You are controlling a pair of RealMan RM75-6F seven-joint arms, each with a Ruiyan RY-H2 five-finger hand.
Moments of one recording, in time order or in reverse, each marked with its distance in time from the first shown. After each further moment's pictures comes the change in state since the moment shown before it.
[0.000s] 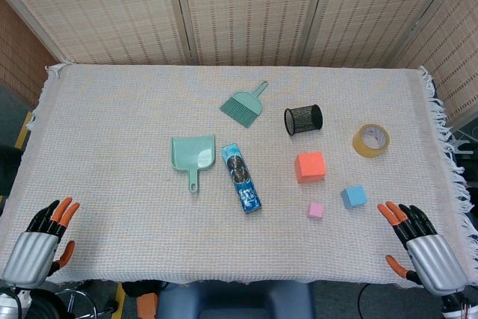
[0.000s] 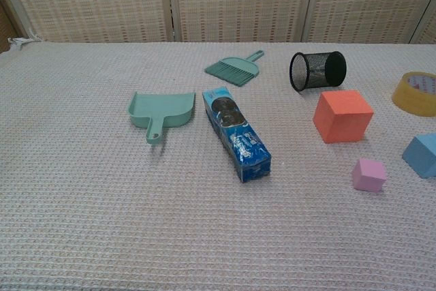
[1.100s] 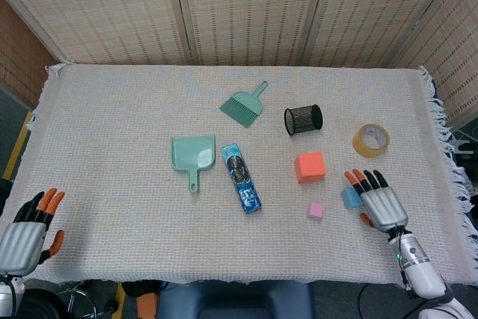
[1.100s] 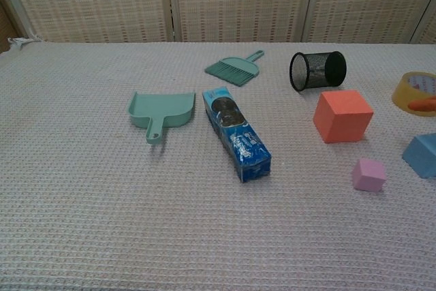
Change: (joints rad) left arm -0.024 0.004 -0.056 0.005 -0.136 -0.057 -0.023; right arm 0.308 -0.297 0.189 0.255 0.402 -0.465 -0.352
